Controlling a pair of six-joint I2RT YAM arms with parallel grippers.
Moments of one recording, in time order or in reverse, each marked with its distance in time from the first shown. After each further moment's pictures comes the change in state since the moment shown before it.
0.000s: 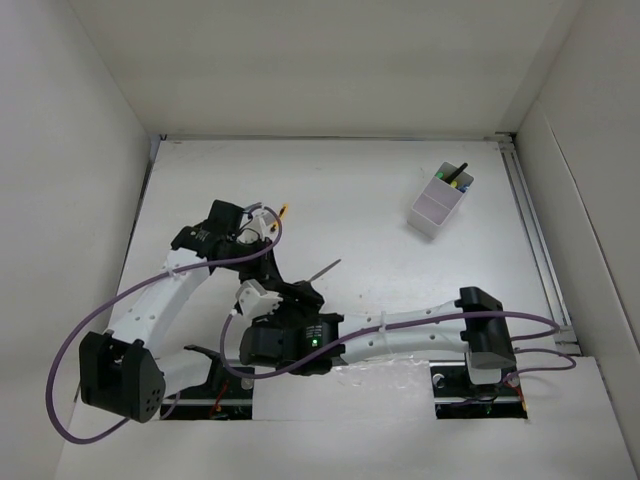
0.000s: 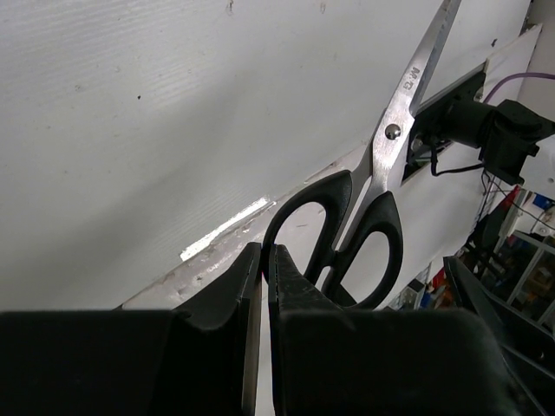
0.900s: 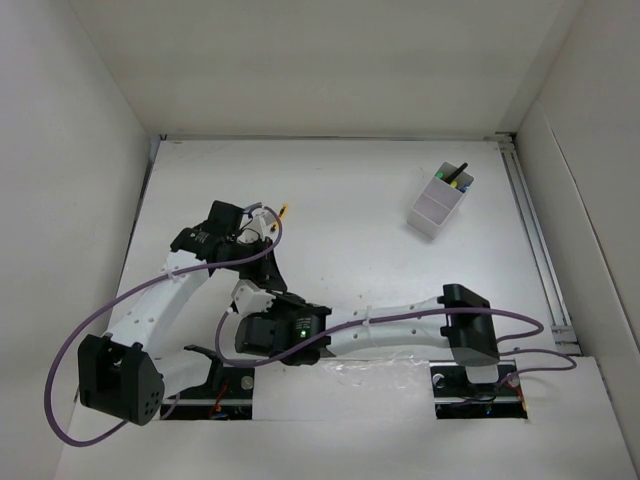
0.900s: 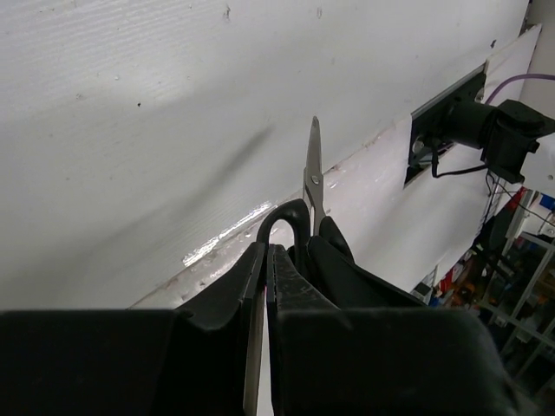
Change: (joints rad) left arm -0.006 -0.023 -0.013 0.018 -0.002 0.006; right arm -0.058 0.072 0.022 0.020 -0.168 -0.031
